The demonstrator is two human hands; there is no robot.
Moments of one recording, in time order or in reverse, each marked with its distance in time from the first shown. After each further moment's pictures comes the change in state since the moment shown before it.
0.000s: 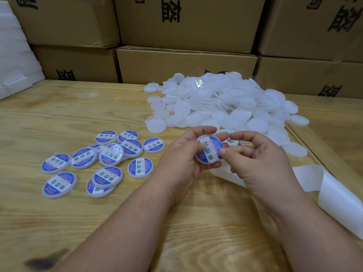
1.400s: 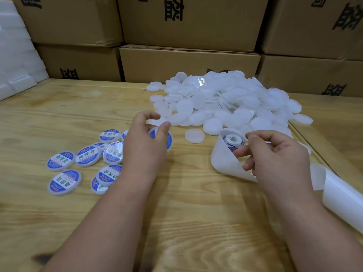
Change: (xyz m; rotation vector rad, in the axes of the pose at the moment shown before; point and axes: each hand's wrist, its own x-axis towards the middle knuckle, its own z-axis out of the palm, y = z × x) left_hand -0.004 0.031 -0.052 0.914 0.707 0.295; right_hand 0.005 0.006 -0.008 -0.089 0.272 -0.029
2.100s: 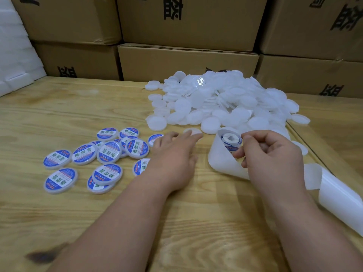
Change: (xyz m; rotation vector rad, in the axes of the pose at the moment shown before) left_hand -0.019 -0.002 0.036 0.624 -0.535 0.327; right_hand 0.001 0.006 0.000 -0.085 0.012 -0.116
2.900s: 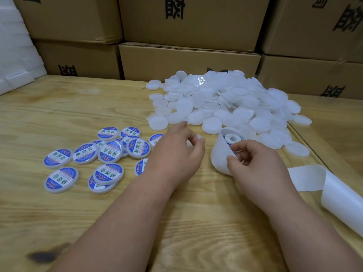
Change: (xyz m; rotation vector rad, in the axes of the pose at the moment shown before) left_hand 0.001 0.008 -0.007 -0.313 0.237 -0.073; right_hand 0.000 0.015 0.004 -0.432 -0.229 -0.004
